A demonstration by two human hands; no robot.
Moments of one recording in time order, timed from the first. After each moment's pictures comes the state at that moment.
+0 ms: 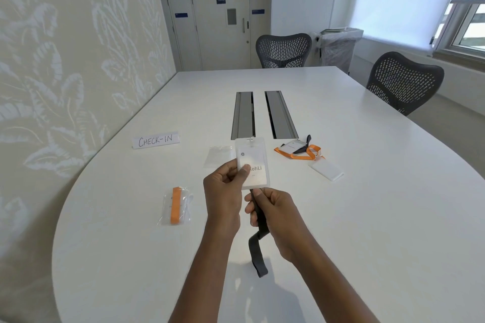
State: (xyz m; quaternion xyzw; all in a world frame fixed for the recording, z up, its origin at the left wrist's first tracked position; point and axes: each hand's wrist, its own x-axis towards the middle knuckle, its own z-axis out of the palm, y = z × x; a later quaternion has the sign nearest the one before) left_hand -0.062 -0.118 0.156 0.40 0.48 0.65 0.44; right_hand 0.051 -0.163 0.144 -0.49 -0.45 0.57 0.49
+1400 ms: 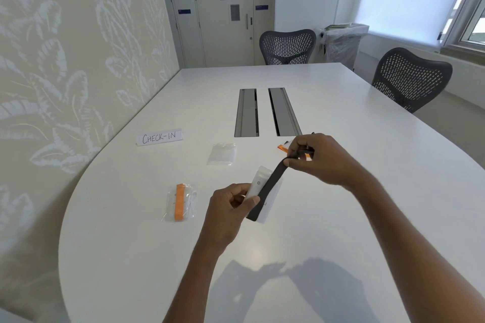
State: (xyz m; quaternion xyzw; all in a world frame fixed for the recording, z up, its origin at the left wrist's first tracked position) left_hand -0.096 -0.139 0.117 0.60 0.48 0.48 0.43; right_hand 0.154 -0.099 0.223 -0.53 -0.76 0.18 0.33
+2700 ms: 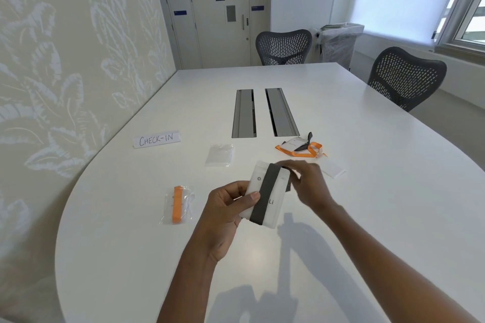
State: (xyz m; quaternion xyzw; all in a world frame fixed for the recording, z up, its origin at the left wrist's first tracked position) left_hand -0.096 -0.148 0.142 0.48 0.31 0.49 0.65; right_hand 0.137 -0.074 0.121 -0.51 -0.72 0.10 0.46
